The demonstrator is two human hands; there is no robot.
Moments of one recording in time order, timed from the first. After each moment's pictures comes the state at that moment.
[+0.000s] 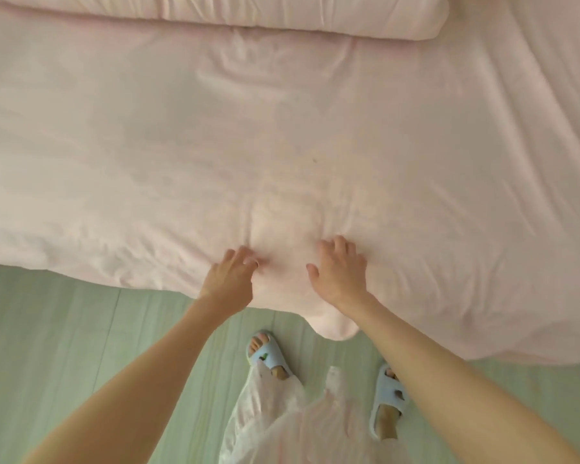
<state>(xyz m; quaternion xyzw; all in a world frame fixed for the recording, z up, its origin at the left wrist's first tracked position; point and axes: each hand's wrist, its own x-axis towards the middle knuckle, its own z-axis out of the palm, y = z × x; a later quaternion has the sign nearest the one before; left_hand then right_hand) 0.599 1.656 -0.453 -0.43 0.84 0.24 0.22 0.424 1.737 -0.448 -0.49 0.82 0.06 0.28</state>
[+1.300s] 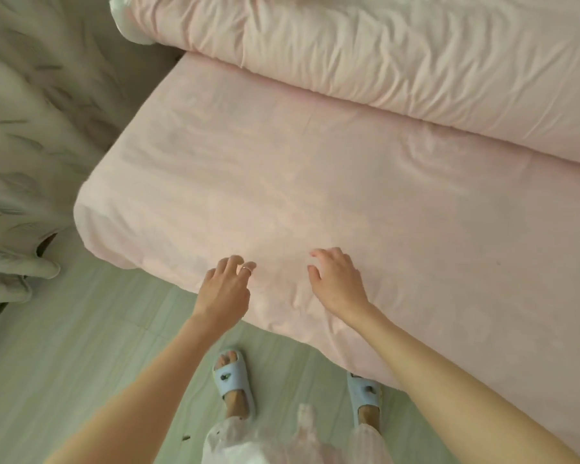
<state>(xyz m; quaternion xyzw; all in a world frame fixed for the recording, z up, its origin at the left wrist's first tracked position) 0.873 1.476 -0.424 -0.54 0.82 0.17 0.09 0.675 1.506 -0.405 -0.55 0.76 -0.05 0.34</state>
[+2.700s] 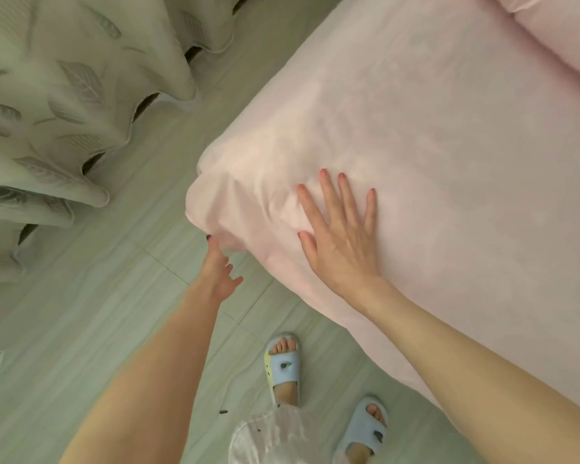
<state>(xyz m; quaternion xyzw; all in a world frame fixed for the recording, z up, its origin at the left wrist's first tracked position) 1.157 1.333 -0.599 -0.68 -0.09 0.67 -0.28 0.967 1.315 -0.501 -0.80 0.60 0.06 0.05</state>
